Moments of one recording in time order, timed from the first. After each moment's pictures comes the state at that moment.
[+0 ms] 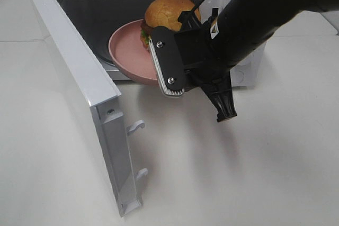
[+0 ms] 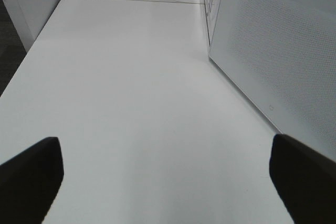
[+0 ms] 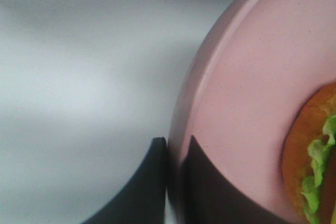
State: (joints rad) left arm 0.08 0.00 -0.50 -0.07 1.04 0.04; right arm 0.69 1.68 -1.09 0.04 0.44 -1.27
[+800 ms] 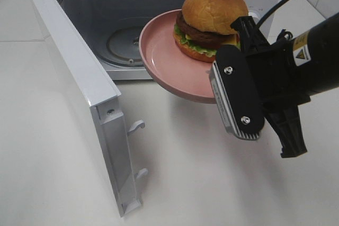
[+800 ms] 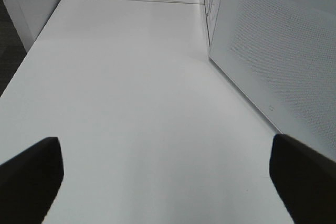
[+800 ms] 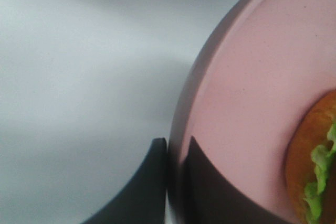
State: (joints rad) left arm 0.08 0.00 -0.50 -0.07 1.04 0.04; right arm 0.69 1.30 -0.75 -0.02 0.39 -1.25
